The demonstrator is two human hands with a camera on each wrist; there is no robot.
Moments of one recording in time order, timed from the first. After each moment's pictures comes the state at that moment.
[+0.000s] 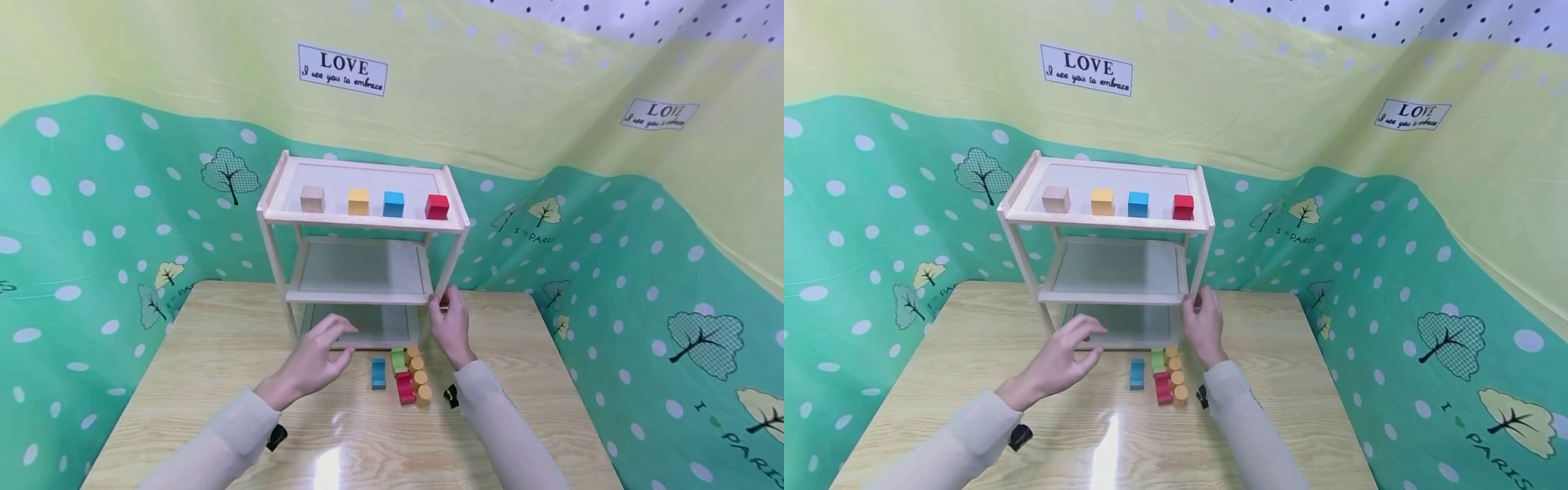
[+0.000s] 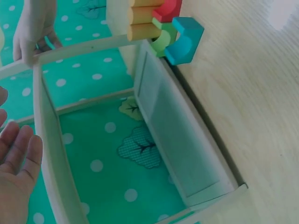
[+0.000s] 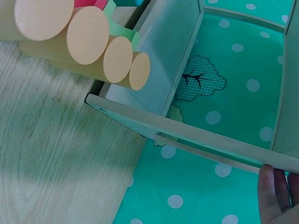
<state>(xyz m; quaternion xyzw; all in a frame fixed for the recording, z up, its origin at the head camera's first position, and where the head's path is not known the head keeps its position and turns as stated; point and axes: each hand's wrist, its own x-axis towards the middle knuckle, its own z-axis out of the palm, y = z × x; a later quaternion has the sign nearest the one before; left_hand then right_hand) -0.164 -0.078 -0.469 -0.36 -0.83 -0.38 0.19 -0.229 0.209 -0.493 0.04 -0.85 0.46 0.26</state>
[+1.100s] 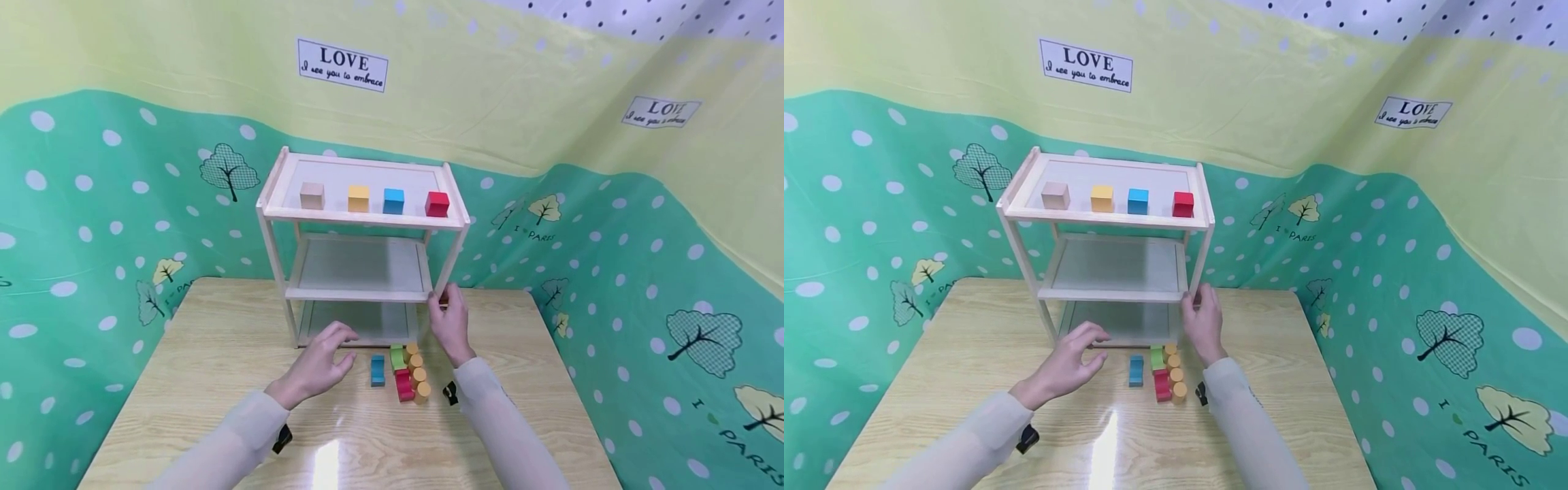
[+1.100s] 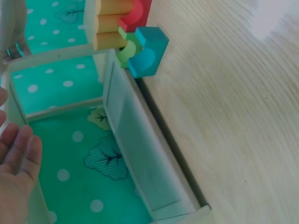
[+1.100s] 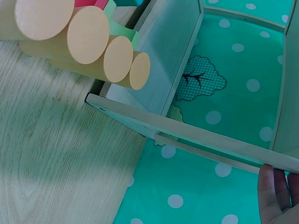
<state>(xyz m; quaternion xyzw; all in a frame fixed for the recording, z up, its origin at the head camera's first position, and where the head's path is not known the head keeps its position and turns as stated) -0.169 -0.072 -0.506 -0.33 -0.85 -0.38 0.15 -0.228 0.207 -0.489 0.04 -0.85 0.46 0.25</state>
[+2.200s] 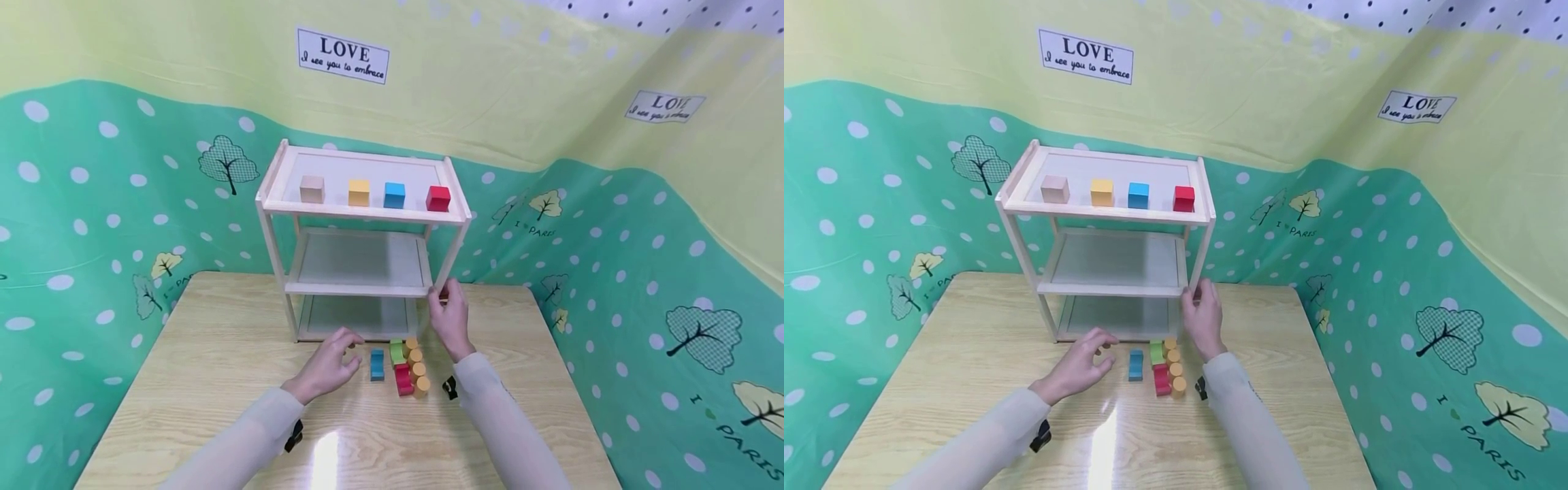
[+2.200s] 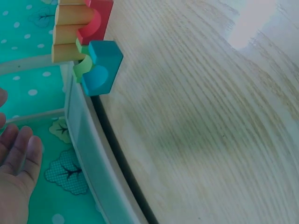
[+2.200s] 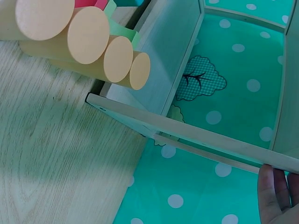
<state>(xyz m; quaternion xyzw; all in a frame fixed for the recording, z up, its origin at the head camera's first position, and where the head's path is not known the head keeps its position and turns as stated) -0.173 -0.056 -0.545 -0.27 -0.87 -0.40 0.05 -0.229 0.209 -0.490 0.05 -0.85 0.45 0.26</state>
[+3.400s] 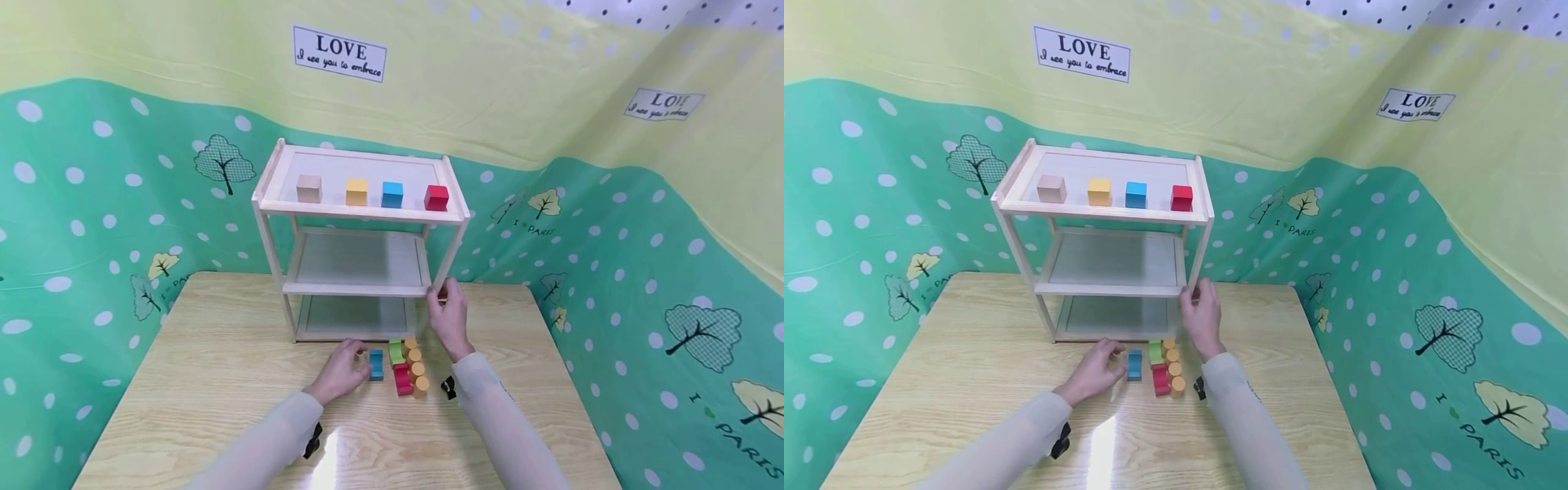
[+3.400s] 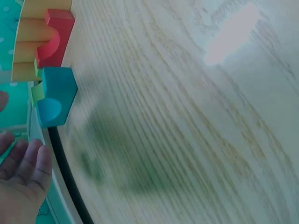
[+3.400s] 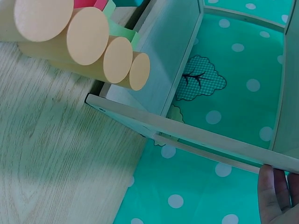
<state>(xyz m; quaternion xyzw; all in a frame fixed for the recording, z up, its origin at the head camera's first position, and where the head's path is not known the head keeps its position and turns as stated) -0.175 -0.028 -0.587 -0.19 -0.89 -0.42 -0.04 -0.231 0.211 -0.493 0.05 -0.85 0.45 0.27</state>
